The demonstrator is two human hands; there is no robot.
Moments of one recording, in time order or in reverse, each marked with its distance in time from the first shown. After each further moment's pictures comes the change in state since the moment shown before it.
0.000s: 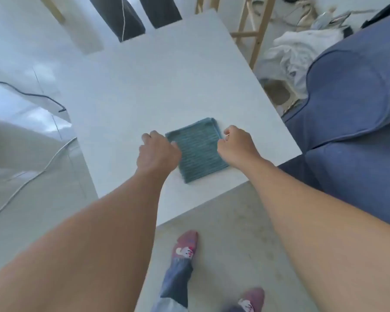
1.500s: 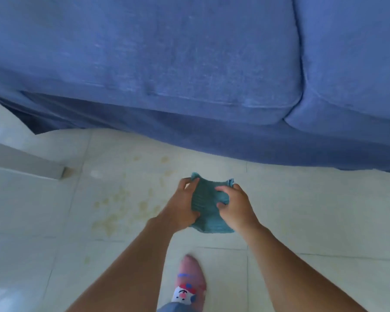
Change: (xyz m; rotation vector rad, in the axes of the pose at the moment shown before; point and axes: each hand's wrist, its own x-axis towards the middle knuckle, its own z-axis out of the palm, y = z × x) left_hand -0.229 0.034 0.612 0.454 -0.979 1.076; right_hand -0.194 0.643 0.183 0.557 0.533 0.603
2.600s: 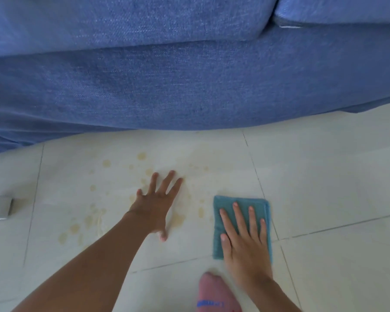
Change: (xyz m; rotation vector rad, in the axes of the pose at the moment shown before) left_hand 0.081 -0.123 0.031 1.105 -0.258 0.057; right_hand -0.021 0.176 0.197 -0.498 0.370 -0.045
